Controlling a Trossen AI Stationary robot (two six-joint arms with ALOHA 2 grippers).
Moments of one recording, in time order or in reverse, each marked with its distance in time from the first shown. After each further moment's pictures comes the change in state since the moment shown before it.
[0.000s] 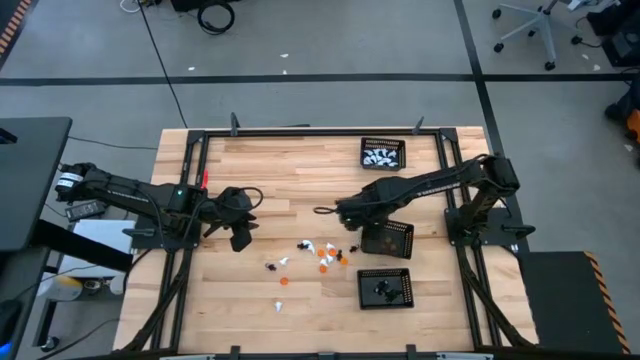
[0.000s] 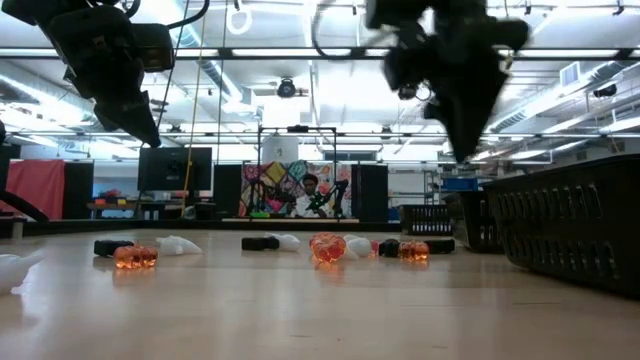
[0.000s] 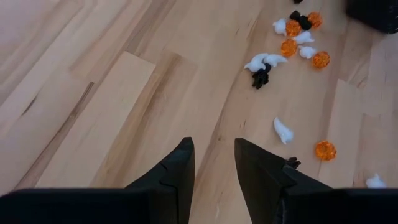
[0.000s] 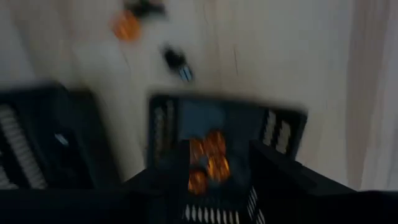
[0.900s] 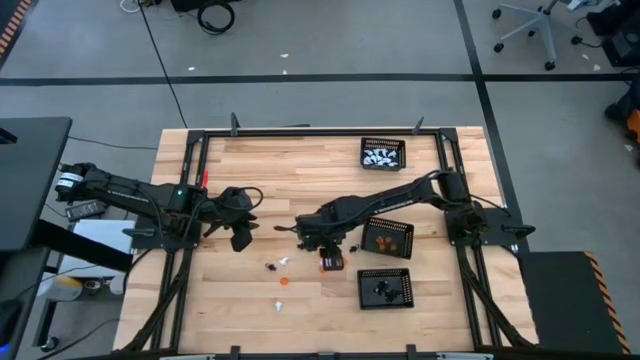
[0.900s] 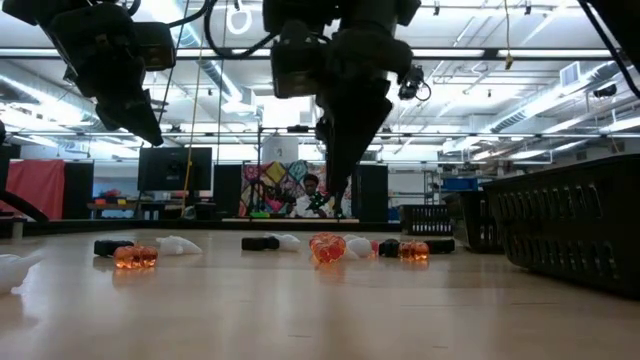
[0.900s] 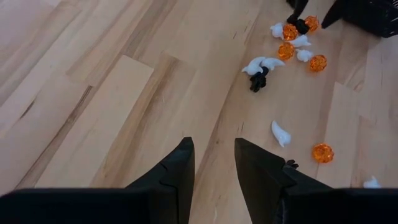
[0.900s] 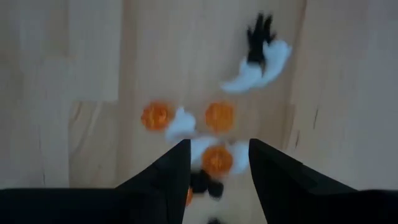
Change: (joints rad) left arm 0.000 0.000 0.000 0.013 0.000 0.002; right arm 0.041 0.389 0.366 0.210 -0.051 -0.159
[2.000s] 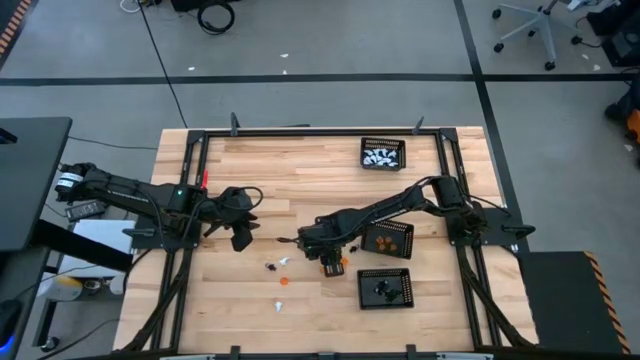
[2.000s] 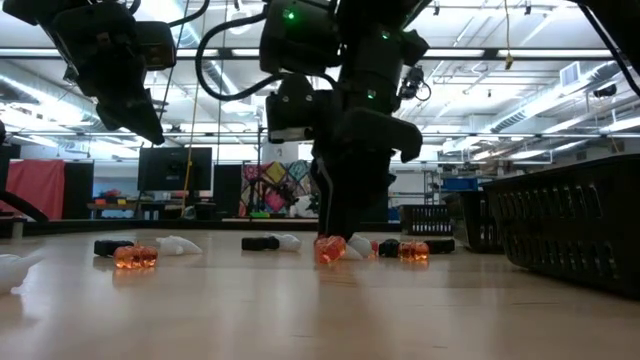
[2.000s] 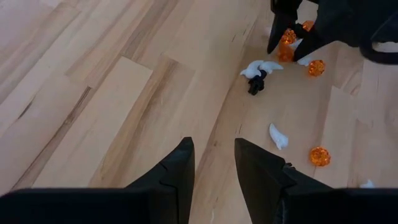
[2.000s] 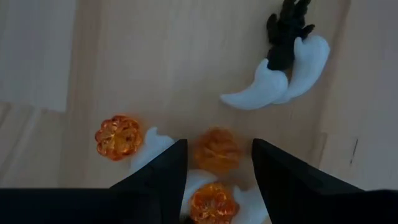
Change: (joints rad) left arm 0.000 0.000 0.000 0.009 0.000 -0.012; right arm 0.024 0.057 -0.133 0.214 0.076 -0.055
